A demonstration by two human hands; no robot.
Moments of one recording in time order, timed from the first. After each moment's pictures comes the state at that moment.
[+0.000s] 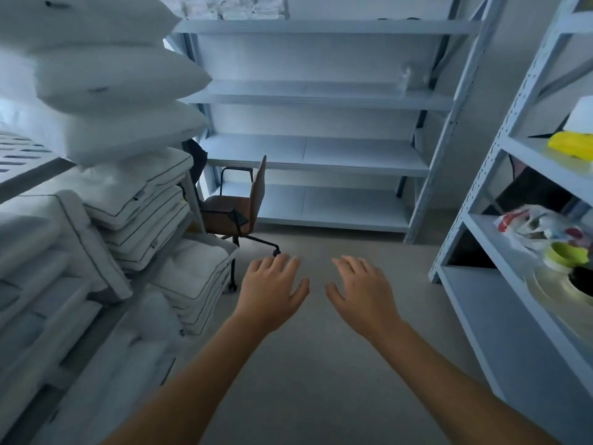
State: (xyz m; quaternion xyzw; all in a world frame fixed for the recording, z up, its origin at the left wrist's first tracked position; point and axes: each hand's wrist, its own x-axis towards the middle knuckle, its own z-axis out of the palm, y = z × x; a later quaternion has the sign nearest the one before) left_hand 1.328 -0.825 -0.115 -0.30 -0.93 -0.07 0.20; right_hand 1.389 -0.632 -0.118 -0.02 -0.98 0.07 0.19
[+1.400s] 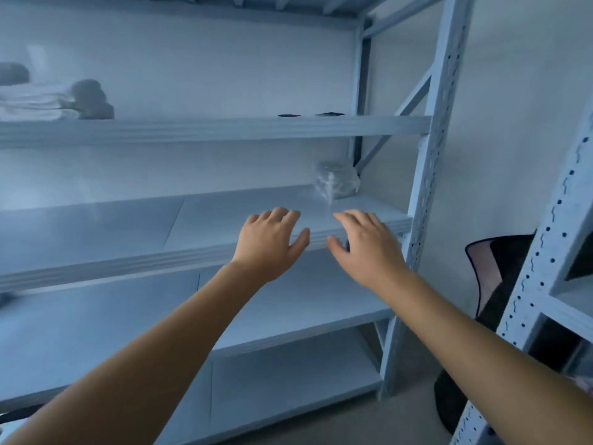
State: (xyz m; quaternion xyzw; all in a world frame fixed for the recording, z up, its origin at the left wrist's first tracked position) left_hand 0.403 -0.254 0.103 -0.45 -0.81 -0.15 0.34; right_hand 0.547 -0.104 0.104 -0.17 -0.93 0.00 0.32
